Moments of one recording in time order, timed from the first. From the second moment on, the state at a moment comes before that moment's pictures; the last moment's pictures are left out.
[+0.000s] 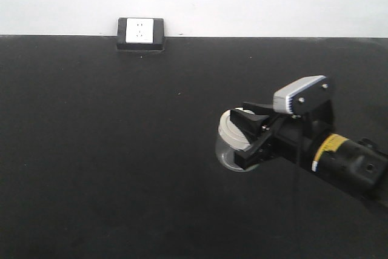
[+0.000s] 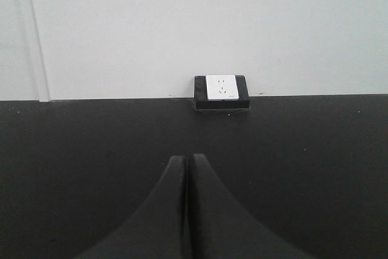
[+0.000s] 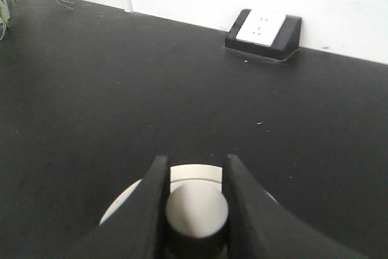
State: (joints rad) left arm -0.08 0.17 -0.25 0.24 0.23 -0.30; right arm 0.37 1.41 -0.60 -0.56 -0.59 0.50
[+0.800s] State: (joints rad) left arm -0.08 0.17 -0.25 0.24 0.23 -0.30; right arm 0.37 1.90 -0.77 -0.47 -0.87 0.30
